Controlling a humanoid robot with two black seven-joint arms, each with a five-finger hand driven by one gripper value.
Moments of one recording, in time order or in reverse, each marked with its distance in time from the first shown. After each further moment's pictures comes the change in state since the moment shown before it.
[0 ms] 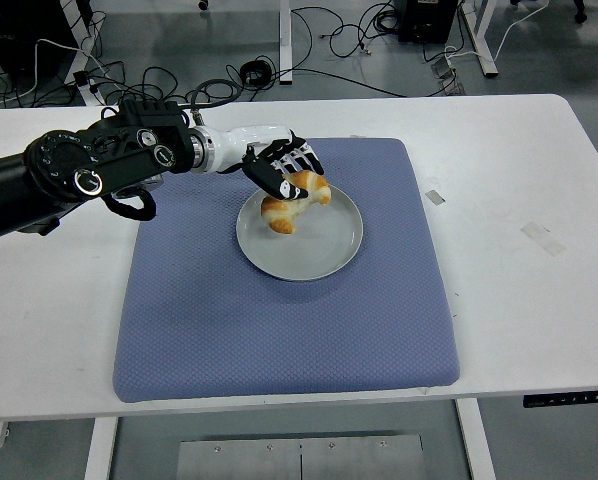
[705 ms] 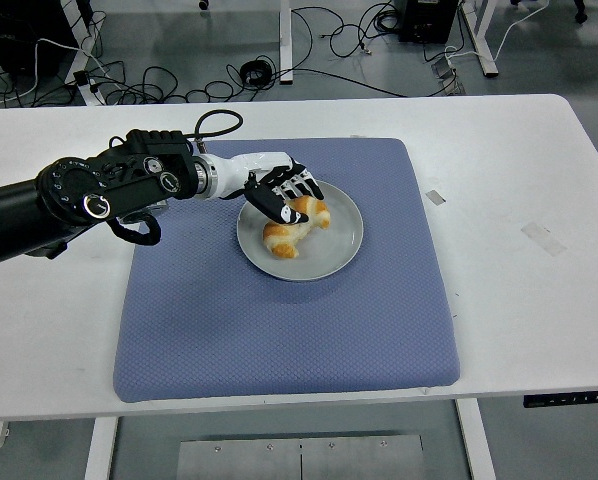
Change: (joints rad) left arm 0.060 -0.017 -0.002 0.000 0.000 0.011 0.000; right arm 0.000 0.000 0.000 0.000 0.000 0.000 0.000
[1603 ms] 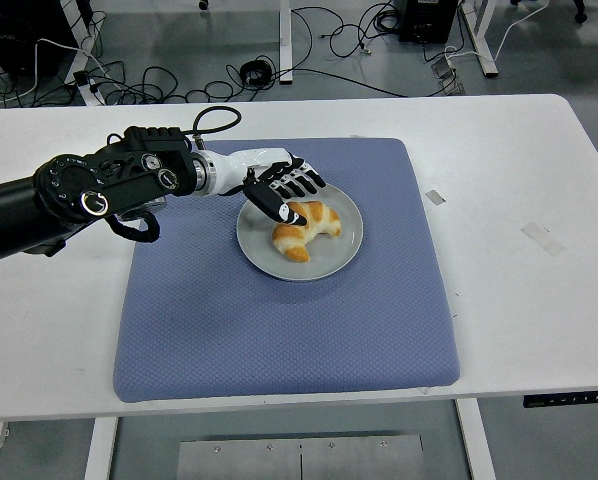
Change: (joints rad) left arm -0.007 0.007 -0.008 0.000 -0.001 0.000 0.000; right arm 0.000 0.000 0.000 0.000 0.000 0.000 0.000
